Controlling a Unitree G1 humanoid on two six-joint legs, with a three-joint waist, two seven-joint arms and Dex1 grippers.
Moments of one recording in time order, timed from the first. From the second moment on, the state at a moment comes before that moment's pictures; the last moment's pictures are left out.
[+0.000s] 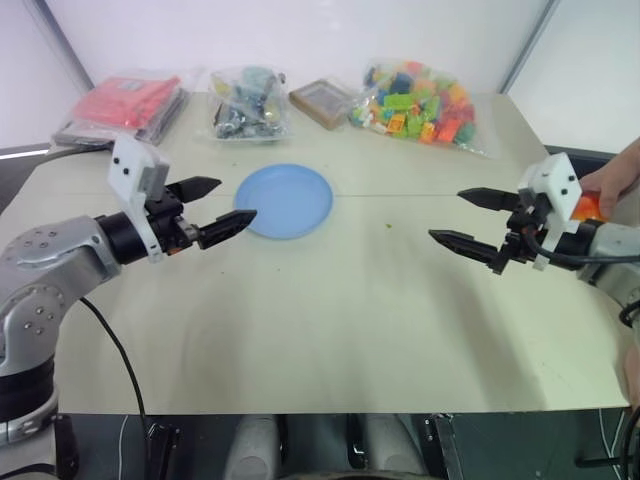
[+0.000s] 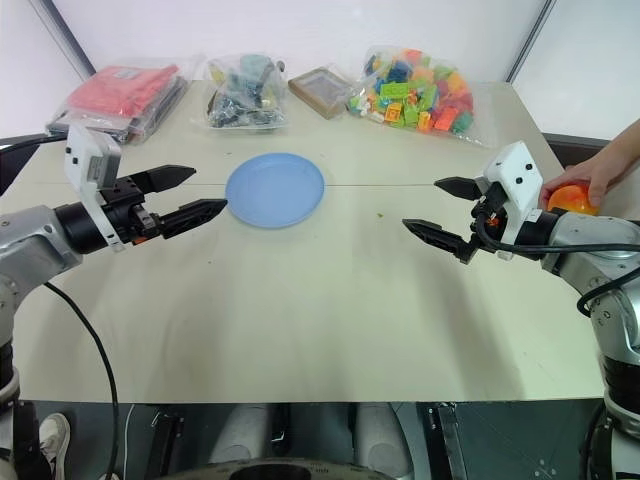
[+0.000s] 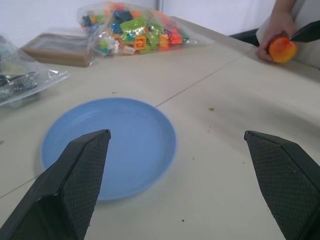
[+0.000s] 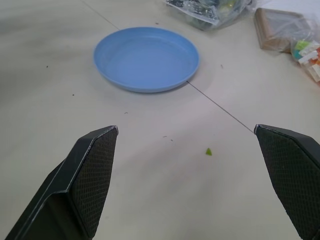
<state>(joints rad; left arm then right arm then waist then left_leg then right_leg) -0.38 0.81 0.33 -0.48 -0.88 0.95 -0.58 -0.30 -0.92 -0.28 -0.38 0.65 0.73 0.81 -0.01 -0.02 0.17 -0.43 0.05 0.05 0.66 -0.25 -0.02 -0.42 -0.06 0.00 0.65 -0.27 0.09</state>
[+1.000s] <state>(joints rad) -0.42 0.80 0.25 -0.47 -0.79 0.85 -0.59 -0.49 -0.70 -0.28 -0.37 0.73 0.88 0.53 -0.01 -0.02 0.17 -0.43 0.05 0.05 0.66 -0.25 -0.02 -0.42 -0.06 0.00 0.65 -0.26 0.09</state>
